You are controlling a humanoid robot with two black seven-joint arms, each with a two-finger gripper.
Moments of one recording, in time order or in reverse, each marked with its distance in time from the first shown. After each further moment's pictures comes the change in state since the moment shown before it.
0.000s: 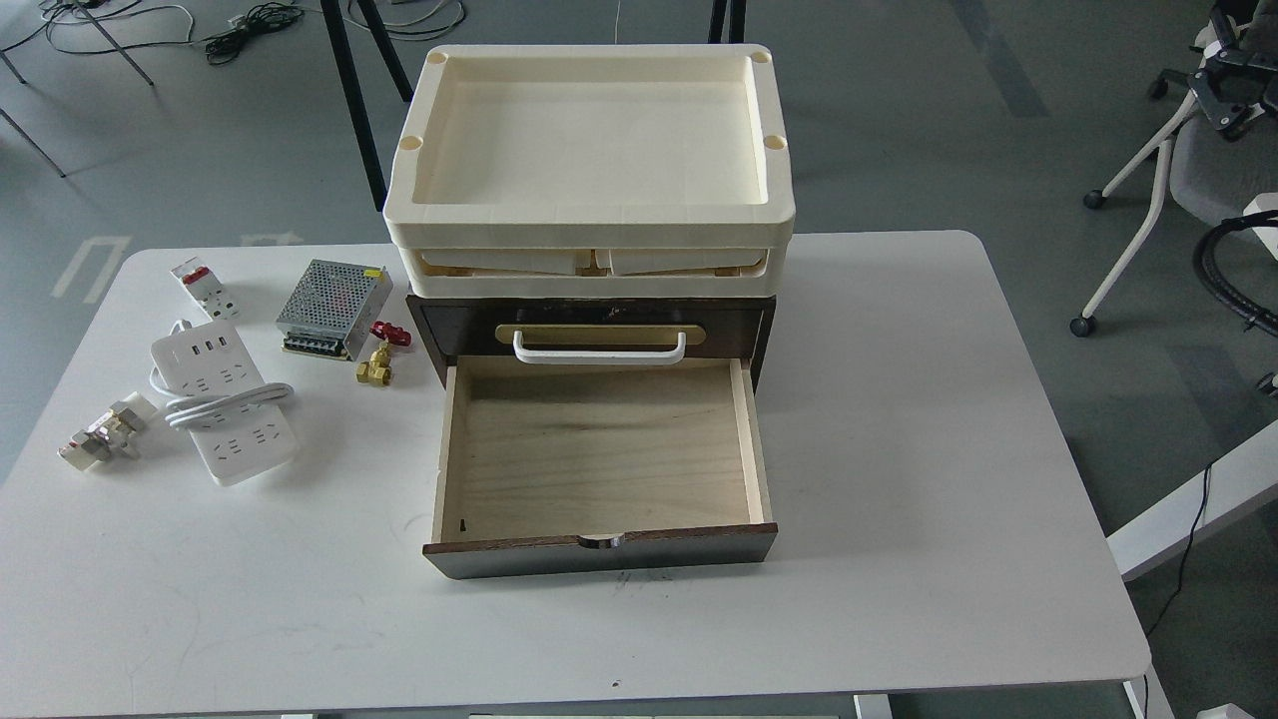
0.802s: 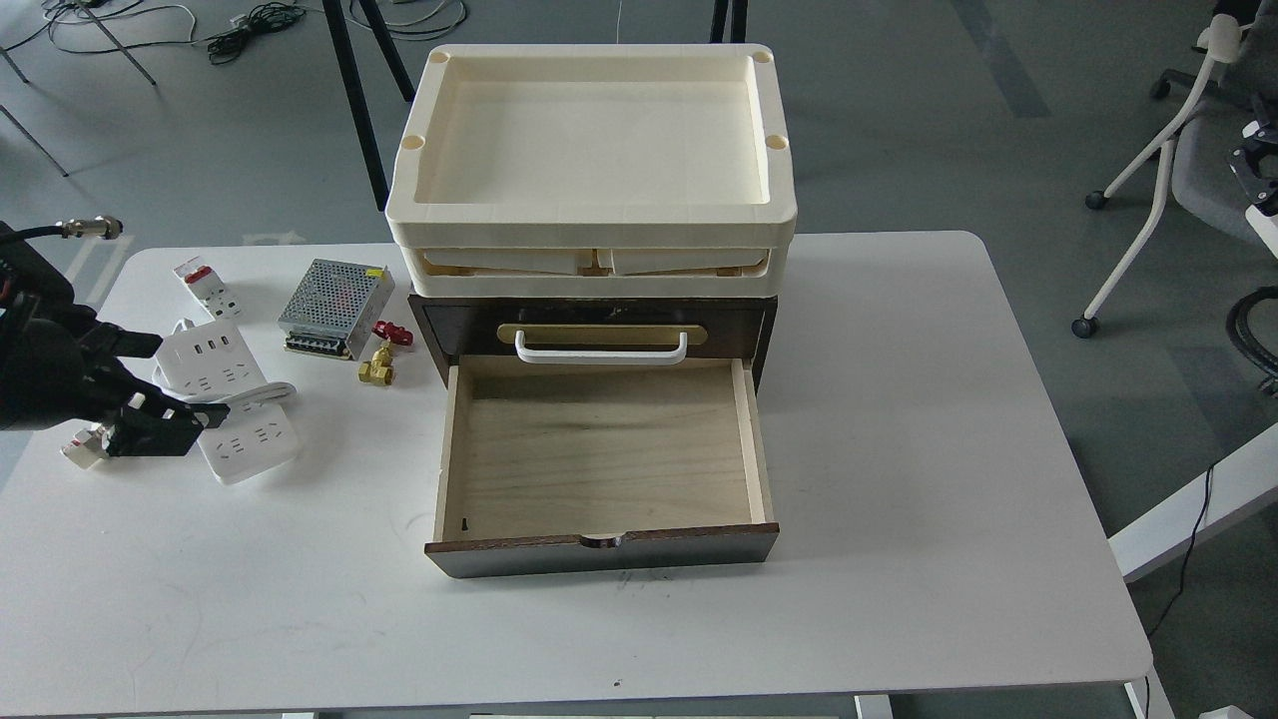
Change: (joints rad) left arm -0.015 -0.114 0.550 0.109 1.145 0.000 0.000; right arm -0.113 -0.016 0.029 -0.004 0.000 0.000 0.000
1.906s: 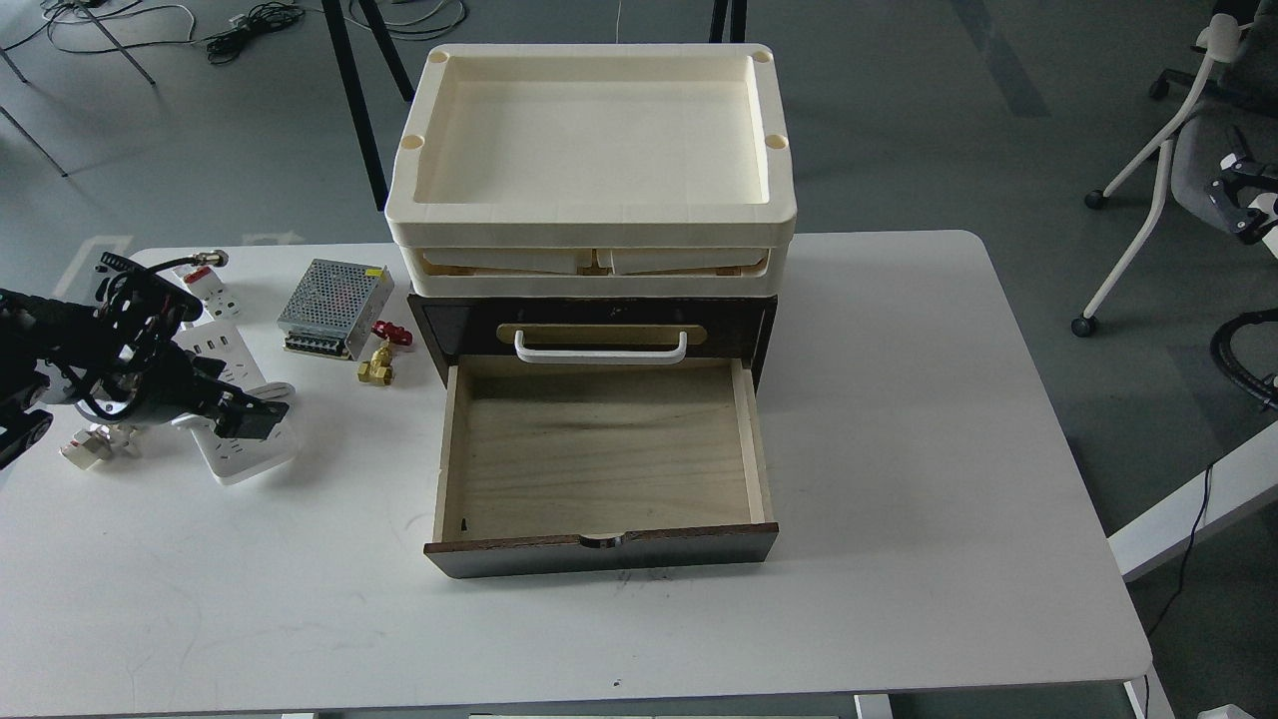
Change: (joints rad) left arm -0.123 -0.397 0.193 0.612 0.012 0.079 0.000; right arm -0.038 0.004 0.001 -0.004 -0.002 0.000 0.000
